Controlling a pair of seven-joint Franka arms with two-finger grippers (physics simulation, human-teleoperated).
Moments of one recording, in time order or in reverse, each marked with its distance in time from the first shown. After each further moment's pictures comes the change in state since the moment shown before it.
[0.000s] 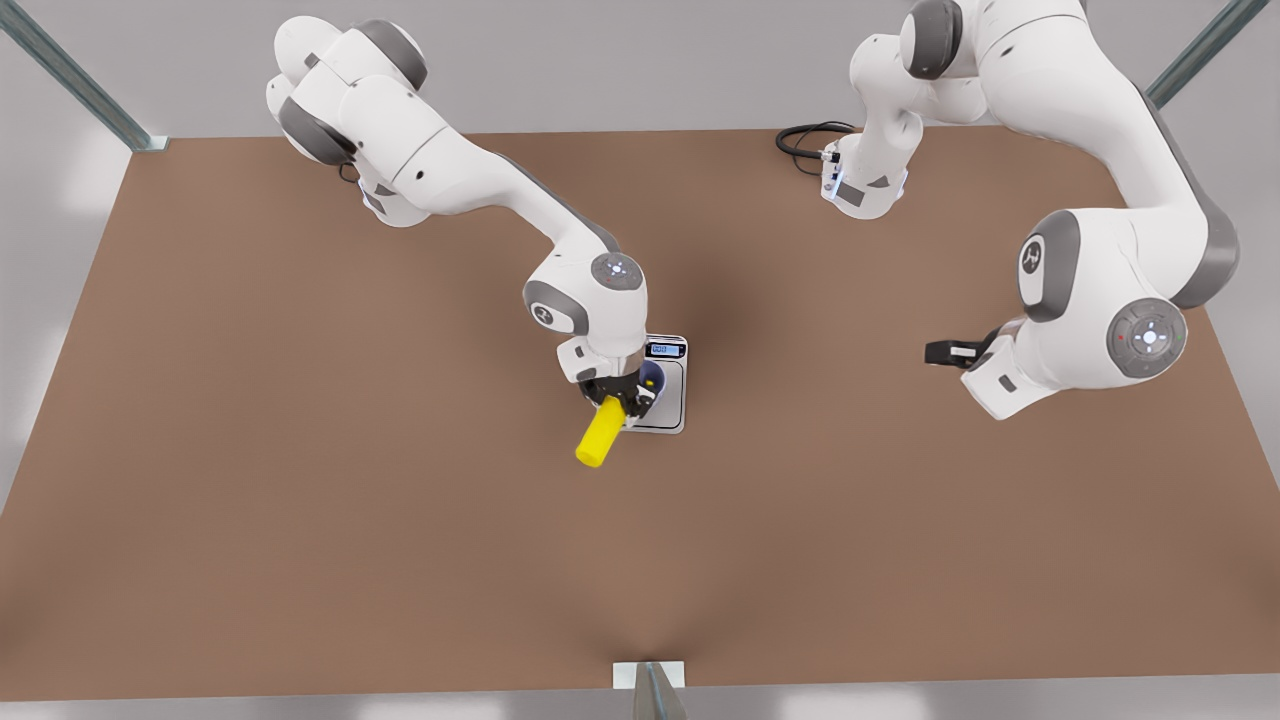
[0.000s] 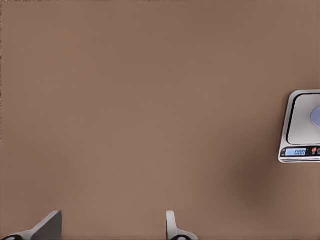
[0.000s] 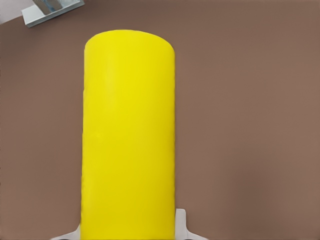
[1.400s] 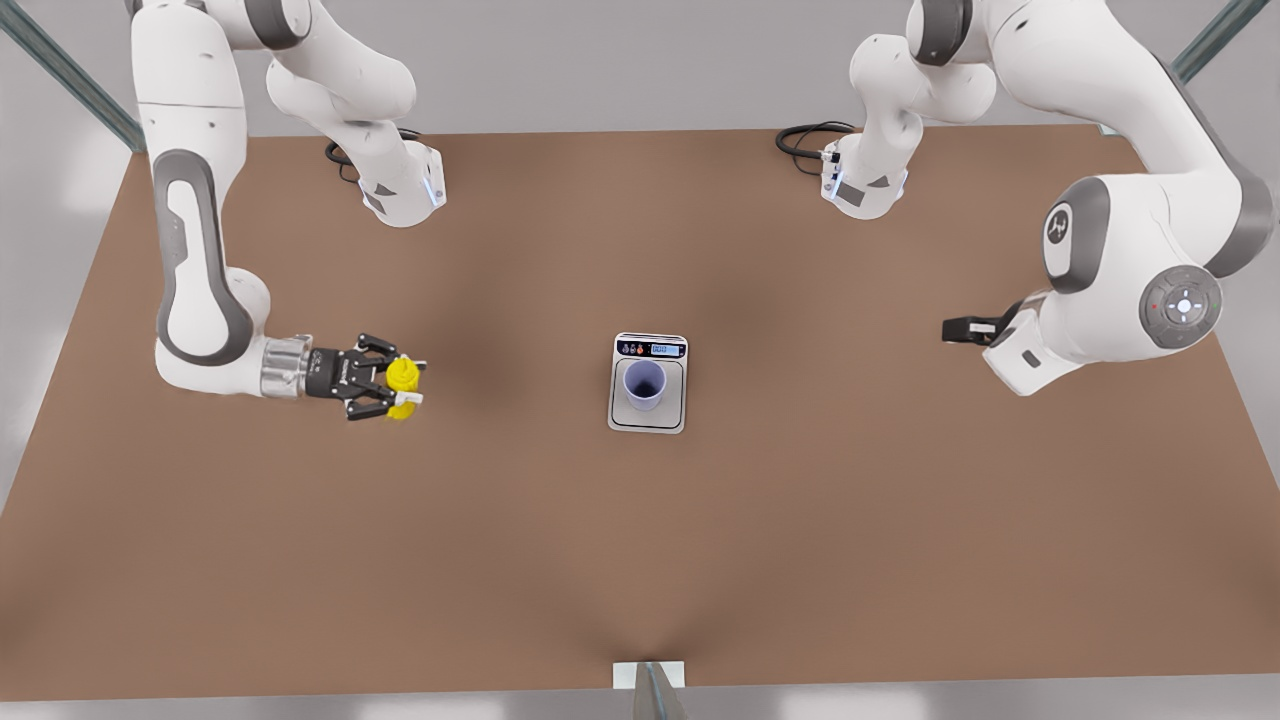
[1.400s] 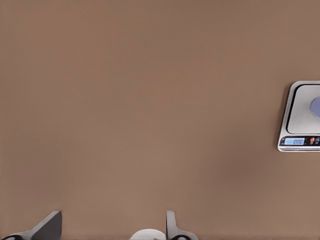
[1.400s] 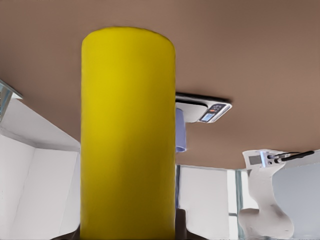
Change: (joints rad) left arm 0.000 -0.053 0.011 -0.003 0.025 -0.066 -0.014; right arm -0.503 -0.444 -0.454 -0.598 1.925 -0.547 -0.844
